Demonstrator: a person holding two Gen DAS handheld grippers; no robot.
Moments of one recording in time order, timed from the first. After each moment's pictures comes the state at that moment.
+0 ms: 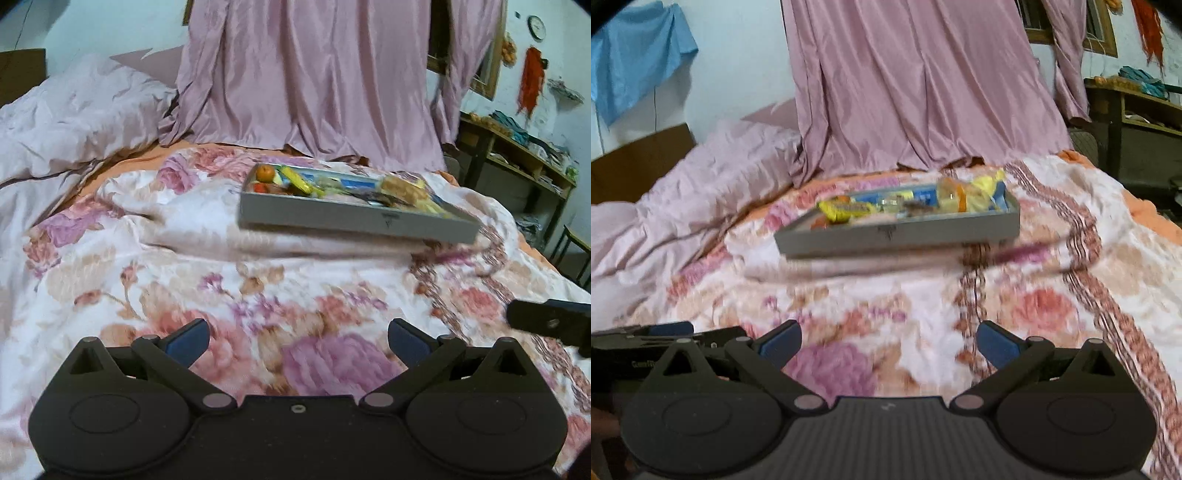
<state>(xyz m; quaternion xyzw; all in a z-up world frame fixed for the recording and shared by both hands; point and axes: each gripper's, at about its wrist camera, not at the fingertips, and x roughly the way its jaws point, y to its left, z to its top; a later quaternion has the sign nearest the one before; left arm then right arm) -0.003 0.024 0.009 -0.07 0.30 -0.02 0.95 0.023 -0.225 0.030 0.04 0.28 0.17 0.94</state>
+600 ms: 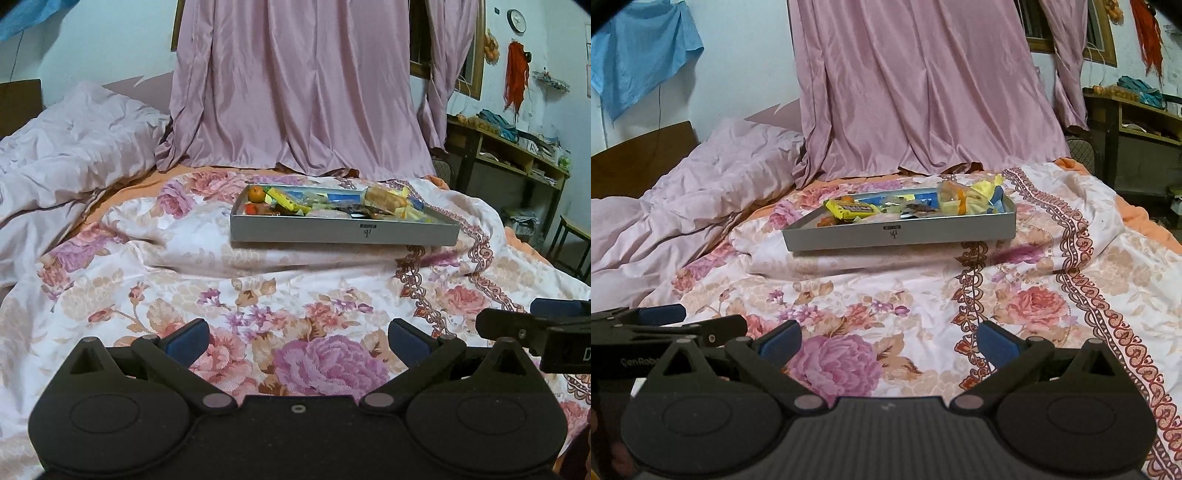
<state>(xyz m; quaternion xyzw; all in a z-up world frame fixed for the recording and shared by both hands) -0.026 0.005 0.033 -0.04 0.27 -0.01 0.96 0.000 -0.226 0.038 0.03 0.27 0.16 0.95</state>
